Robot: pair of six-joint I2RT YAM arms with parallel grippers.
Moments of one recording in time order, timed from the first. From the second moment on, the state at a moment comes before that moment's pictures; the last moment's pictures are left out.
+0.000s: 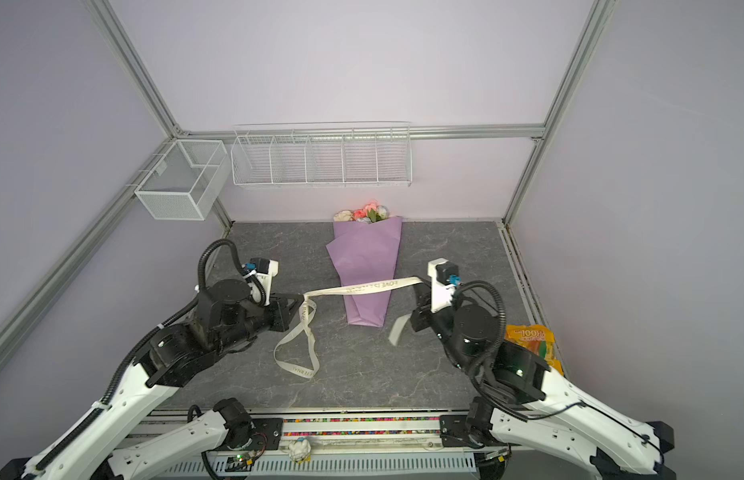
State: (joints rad) left arm -0.77 0.89 1.08 -0.73 -0.03 -0.56; right arm 1.07 0.68 1.00 -0.45 0.70 0.23
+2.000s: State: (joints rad) left arm -0.25 1.72 1.29 -0.80 -0.04 -0.65; right arm 0.05 0.88 1.10 -0.89 0.47 0.15
